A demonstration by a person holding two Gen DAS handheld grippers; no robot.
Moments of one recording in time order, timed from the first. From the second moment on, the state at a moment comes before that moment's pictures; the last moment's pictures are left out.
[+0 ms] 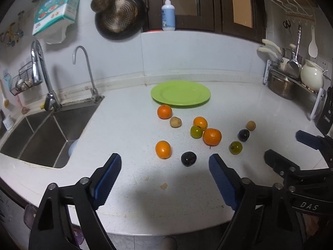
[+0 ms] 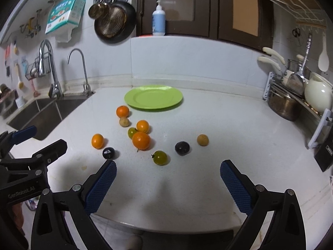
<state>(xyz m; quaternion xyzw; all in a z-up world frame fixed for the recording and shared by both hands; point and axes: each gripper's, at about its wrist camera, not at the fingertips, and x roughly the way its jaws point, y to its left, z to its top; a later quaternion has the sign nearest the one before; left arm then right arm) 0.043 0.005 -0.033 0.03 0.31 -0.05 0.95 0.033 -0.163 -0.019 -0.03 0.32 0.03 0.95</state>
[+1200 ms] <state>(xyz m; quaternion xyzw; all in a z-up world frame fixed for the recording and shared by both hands) 0.142 -0.024 -0.105 0.04 0.45 -0.16 0.88 0.138 -0.161 -0.093 0.02 0.45 0.08 0.89</state>
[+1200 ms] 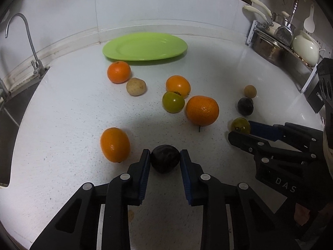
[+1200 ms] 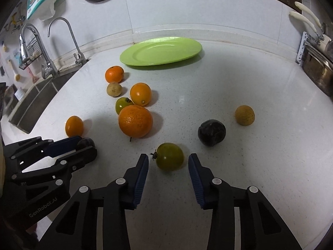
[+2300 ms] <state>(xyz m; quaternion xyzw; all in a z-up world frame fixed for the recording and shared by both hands) 0.198 -0.006 -0.026 0.08 0.36 -0.19 0.91 0.177 -0.143 -0.014 0.03 0.38 0.12 0.92</state>
